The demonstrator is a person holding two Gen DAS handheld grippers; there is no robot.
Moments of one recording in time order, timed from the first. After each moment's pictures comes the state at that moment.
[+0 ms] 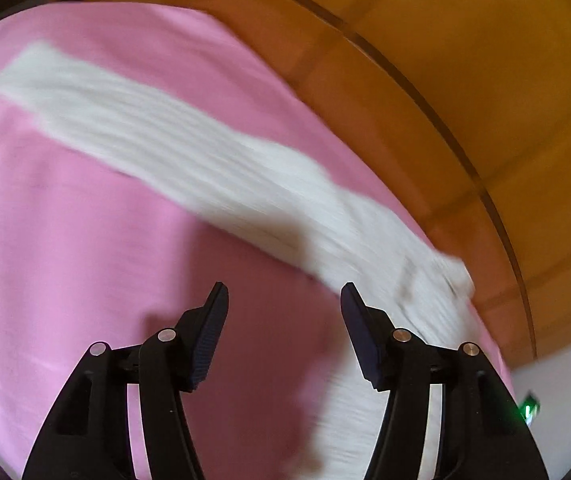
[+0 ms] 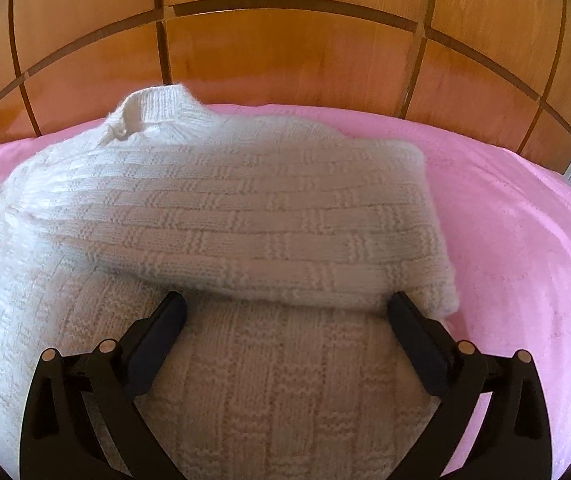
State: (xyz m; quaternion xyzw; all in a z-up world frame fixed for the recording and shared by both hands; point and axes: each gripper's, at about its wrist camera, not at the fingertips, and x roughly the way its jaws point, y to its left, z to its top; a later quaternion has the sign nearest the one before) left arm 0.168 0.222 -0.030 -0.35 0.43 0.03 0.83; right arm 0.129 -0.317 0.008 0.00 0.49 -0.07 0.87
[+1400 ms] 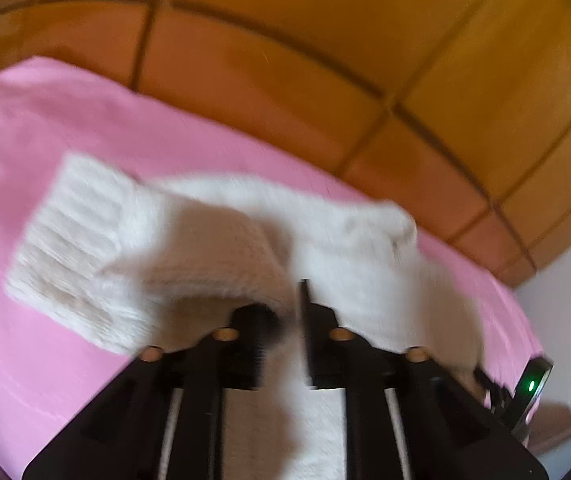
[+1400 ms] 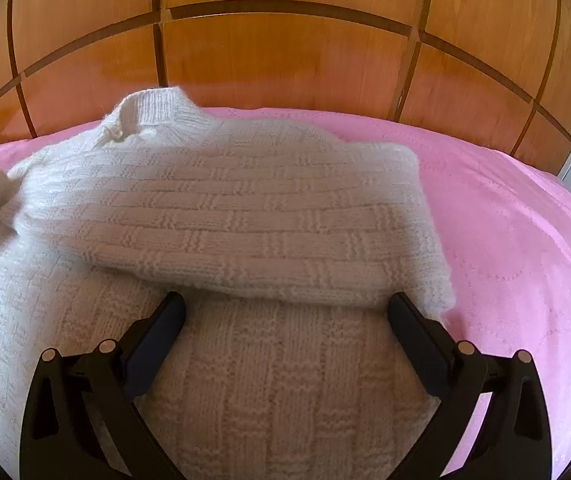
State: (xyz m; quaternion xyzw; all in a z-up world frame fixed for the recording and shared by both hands) left arm 0.226 0.067 0.001 -0.21 0.45 -0.15 0.86; right arm 0.127 -0.317 0.007 -0.01 0.48 -0.08 0.87
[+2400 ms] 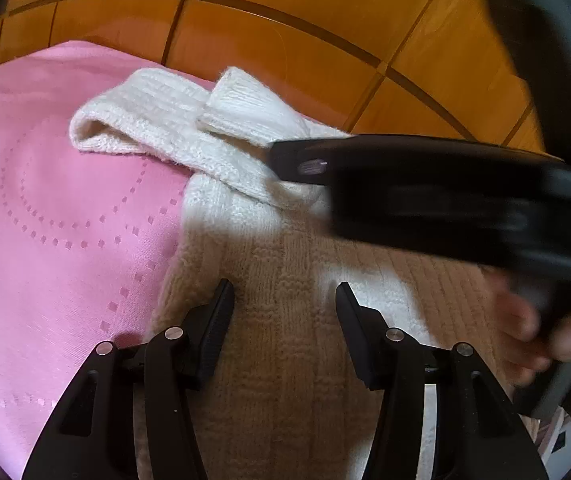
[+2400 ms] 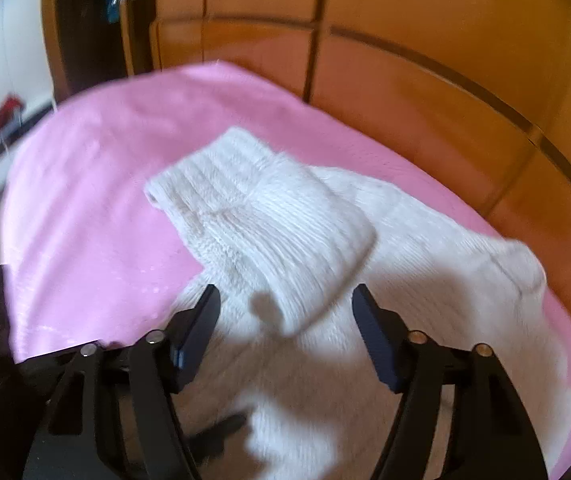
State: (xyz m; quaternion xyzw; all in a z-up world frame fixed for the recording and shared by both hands) left arm 0.120 0.092 -0.058 -0.19 0.40 -0.14 0.89; right arm 0.164 -0.032 0.050 -0.18 0.47 0.28 0.82
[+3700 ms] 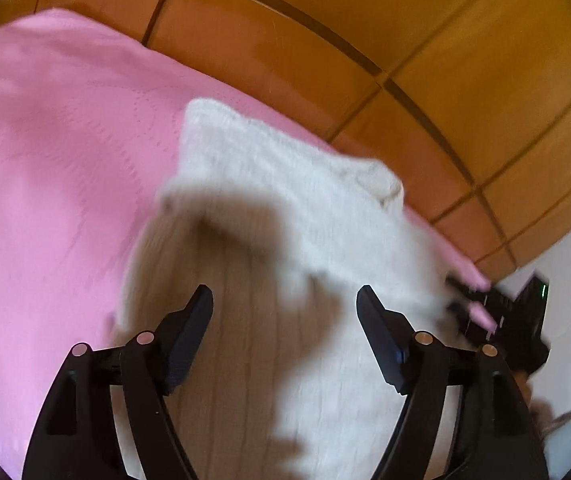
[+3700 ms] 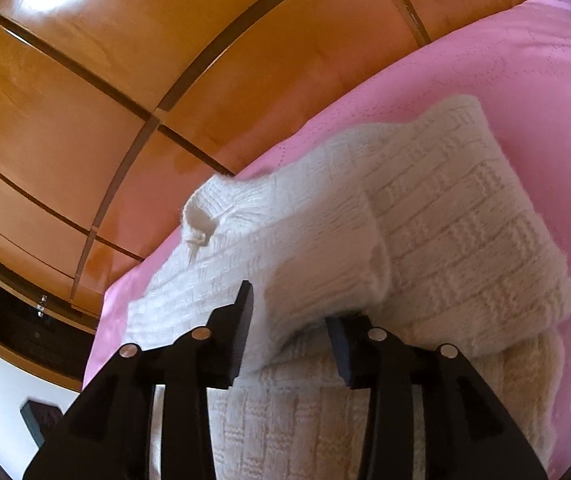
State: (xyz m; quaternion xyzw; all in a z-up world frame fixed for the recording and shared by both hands) left arm 0.195 0.084 -0.029 -0.27 0.45 -0.16 0.84; right arm 0.173 -0.366 0.011 0.35 0.46 0.03 0.81
